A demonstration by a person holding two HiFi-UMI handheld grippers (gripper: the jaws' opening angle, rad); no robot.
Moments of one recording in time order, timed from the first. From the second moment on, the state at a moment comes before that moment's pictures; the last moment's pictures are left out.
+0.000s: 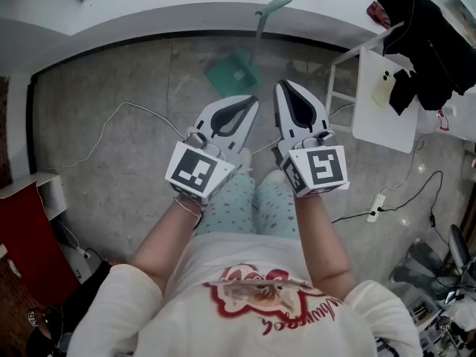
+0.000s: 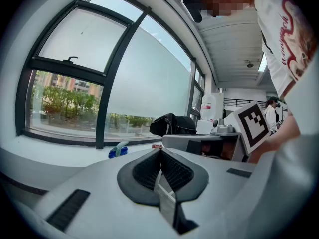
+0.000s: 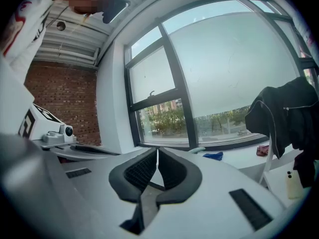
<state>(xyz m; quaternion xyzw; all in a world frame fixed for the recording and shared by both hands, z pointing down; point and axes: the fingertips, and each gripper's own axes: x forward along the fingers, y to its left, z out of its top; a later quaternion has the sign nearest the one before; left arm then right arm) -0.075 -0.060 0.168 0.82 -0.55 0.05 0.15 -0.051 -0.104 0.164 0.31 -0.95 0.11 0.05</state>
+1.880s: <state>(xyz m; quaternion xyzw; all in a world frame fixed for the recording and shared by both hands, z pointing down) 0.062 0.442 -0.003 0.83 -0.56 -0.02 0.08 0.114 0.413 -0.003 0.23 -0.97 0.06 0.01</state>
